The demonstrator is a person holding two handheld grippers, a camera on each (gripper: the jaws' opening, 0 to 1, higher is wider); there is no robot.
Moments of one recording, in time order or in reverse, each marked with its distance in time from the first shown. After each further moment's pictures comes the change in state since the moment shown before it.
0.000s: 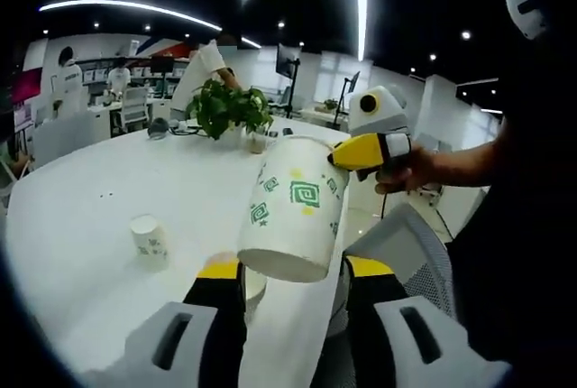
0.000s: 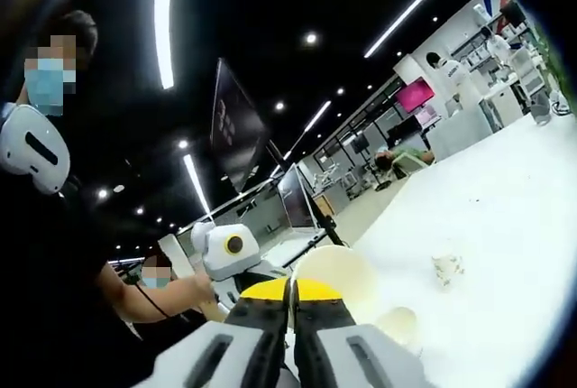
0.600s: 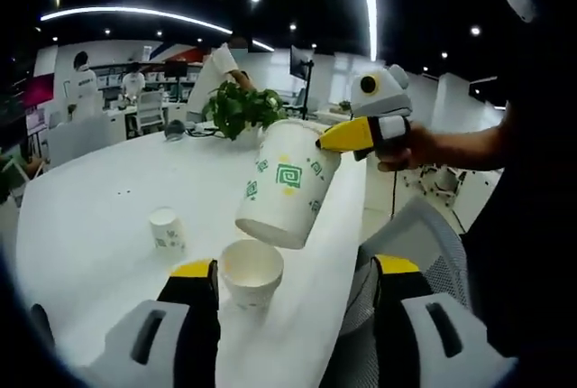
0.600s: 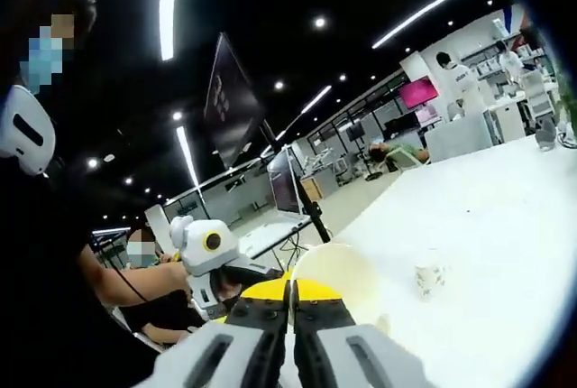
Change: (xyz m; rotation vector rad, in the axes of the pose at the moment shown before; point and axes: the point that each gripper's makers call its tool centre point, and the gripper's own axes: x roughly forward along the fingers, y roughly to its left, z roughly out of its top) left arm -0.013 0.016 -0.016 0.020 -0.020 0.101; right arm 0.011 -0.021 0.000 -0.123 0.143 -0.061
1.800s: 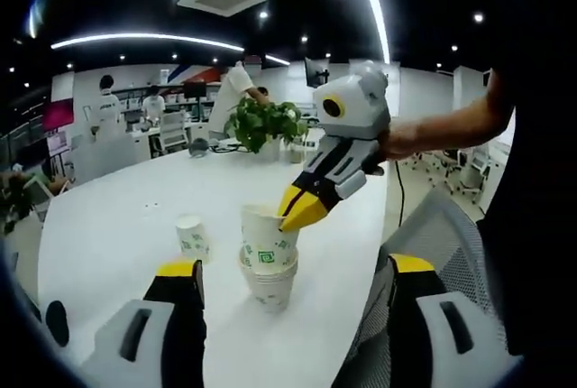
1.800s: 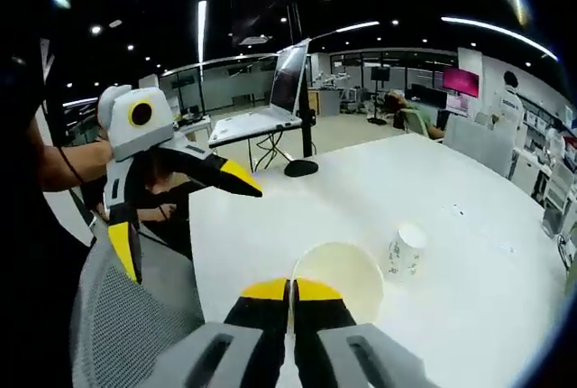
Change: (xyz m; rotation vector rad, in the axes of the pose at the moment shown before) left arm -0.015 0.001 -0.008 0.059 -0.072 0.130; right arm 0.041 -0.046 -0.081 -0.337 0.465 -0.082
